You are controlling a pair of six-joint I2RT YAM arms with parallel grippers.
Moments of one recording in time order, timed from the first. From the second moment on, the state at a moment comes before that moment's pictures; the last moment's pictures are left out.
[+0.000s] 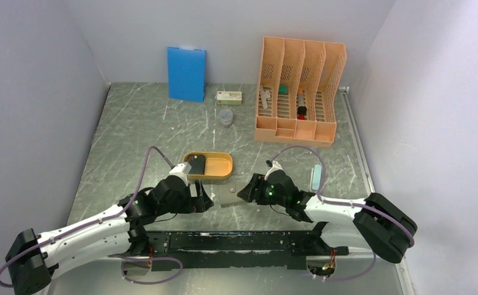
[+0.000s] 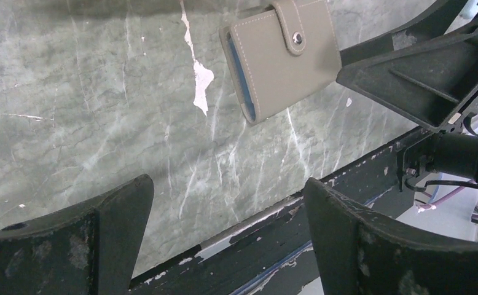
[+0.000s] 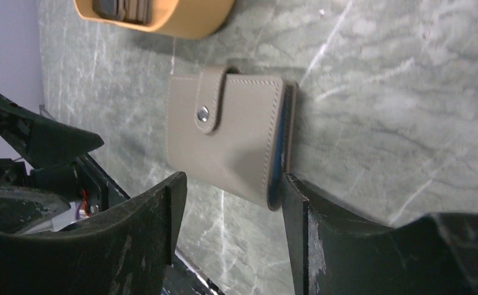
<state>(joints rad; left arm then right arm) -0.95 0.73 0.36 -0.34 -0.09 -0.92 0.84 1.19 0.25 0.37 -0.05 0.91</state>
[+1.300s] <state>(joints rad) -0.95 0.65 0.28 -0.36 -0.11 -1.01 0.73 1.38 0.51 0.21 -0.02 0.67</state>
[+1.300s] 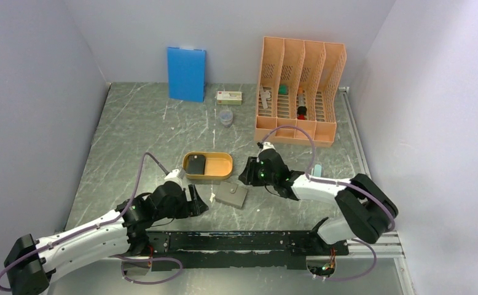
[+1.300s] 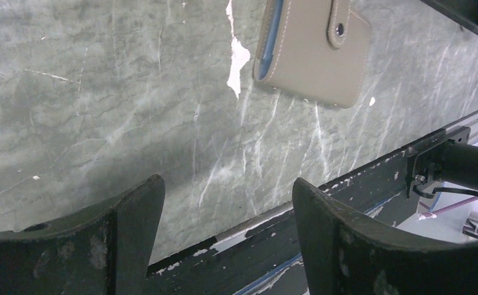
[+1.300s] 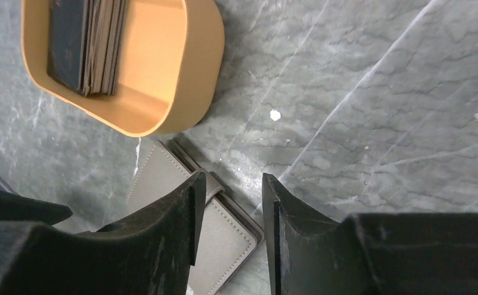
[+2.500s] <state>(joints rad) -0.95 0.99 0.41 -0.14 -0.08 -0.95 1.04 1.13 0.50 -0.02 0.22 0.78</state>
